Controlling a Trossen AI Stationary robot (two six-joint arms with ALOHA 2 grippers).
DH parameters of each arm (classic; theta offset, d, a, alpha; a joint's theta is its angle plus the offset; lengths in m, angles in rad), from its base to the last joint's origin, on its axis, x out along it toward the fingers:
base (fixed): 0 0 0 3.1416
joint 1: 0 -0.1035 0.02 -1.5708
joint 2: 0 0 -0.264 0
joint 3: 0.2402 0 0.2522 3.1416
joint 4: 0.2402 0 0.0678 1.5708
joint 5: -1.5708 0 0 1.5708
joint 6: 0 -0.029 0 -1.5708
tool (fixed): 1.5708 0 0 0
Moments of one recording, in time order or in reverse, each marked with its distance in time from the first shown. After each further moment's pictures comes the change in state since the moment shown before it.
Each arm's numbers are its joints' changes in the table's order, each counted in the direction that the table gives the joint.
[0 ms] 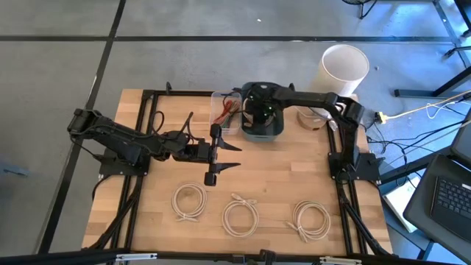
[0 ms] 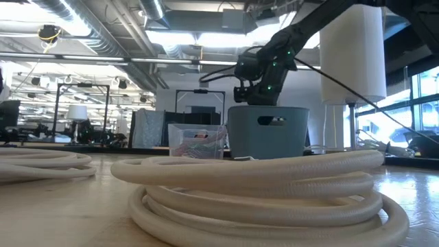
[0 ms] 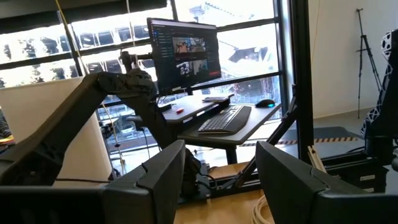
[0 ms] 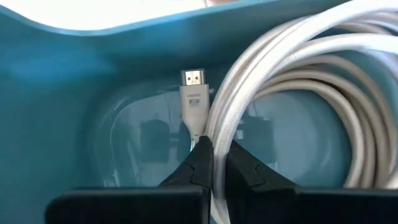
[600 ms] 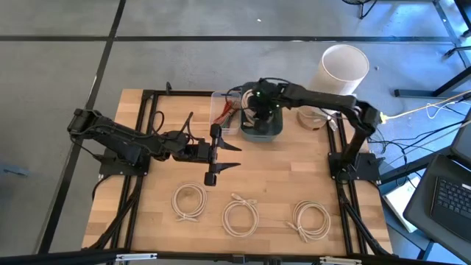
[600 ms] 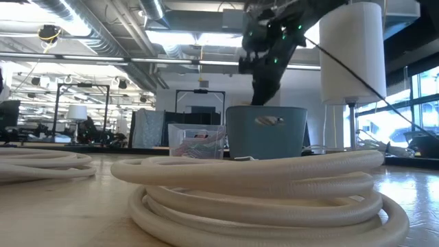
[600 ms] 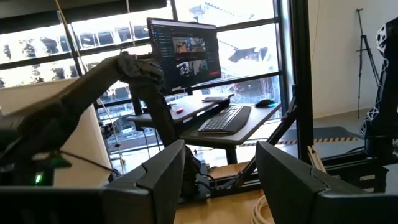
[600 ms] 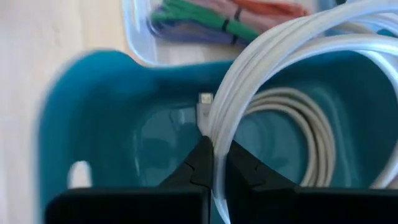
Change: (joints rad) left arm 0.000 0.000 0.000 0.000 0.000 0.000; right arm -0.031 0.167 0.000 0.038 -0.027 0.000
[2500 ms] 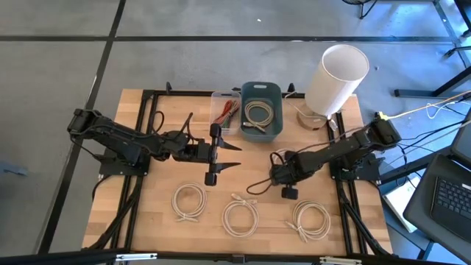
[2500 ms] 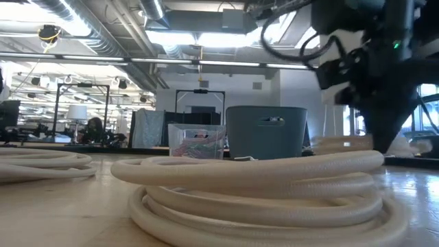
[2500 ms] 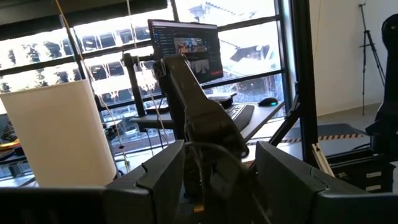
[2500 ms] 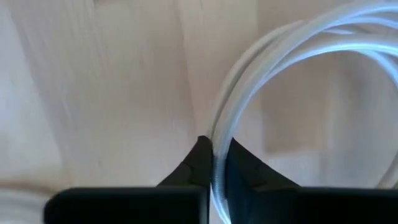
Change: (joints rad) left arm 0.000 0.000 0.000 0.000 0.007 -0.026; right arm -0.769 0.205 -0.482 0.148 -0.164 -0.727
